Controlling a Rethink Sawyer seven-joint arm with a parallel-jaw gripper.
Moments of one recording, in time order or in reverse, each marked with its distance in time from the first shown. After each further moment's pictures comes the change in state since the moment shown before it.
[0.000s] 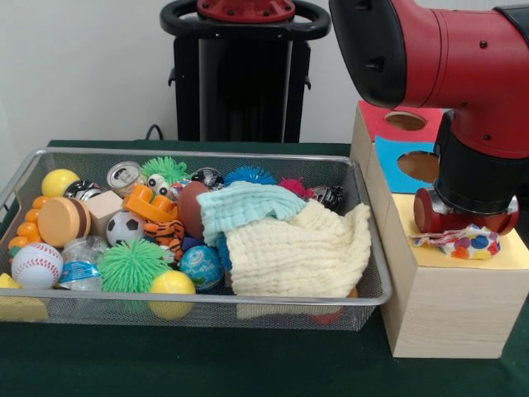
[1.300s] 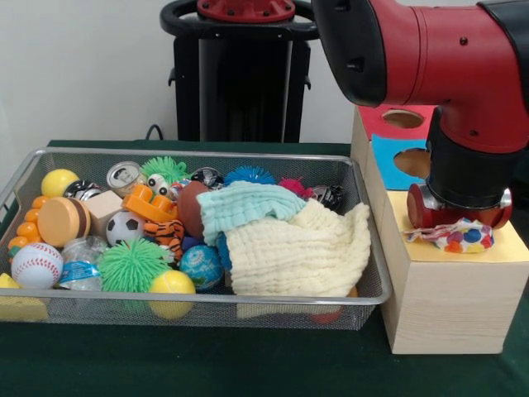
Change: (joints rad) arm -0.046 -0.036 0.056 0.049 -0.016 -0.005 -0.001
